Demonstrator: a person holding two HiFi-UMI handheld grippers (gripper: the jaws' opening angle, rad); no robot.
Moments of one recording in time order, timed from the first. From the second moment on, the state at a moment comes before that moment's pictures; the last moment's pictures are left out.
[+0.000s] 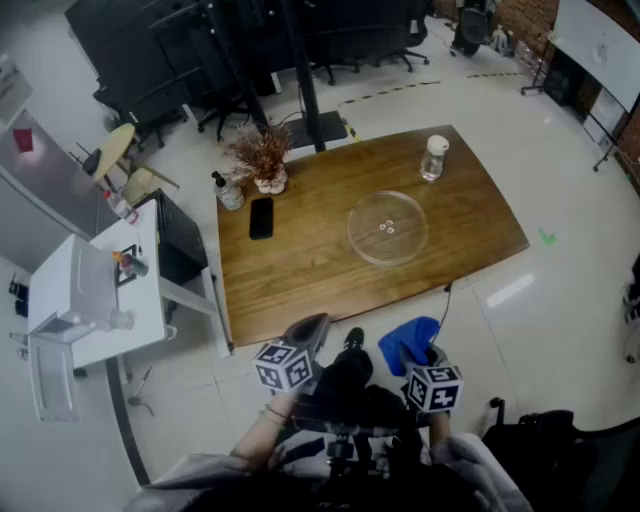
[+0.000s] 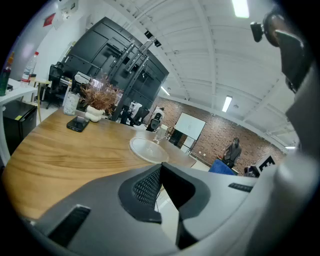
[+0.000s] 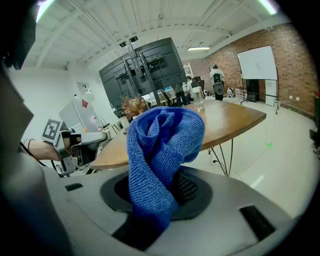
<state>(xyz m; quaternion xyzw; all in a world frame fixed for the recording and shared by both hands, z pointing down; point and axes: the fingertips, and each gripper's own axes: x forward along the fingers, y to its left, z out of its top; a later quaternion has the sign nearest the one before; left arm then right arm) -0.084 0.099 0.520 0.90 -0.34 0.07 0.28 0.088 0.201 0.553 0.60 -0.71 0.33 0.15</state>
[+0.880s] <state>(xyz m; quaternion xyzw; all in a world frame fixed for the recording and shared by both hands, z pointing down) -0.007 -0.089 0.576 0.87 -0.30 0.13 0.37 0.130 0.023 0.547 0.61 -0.68 0.37 0.18</state>
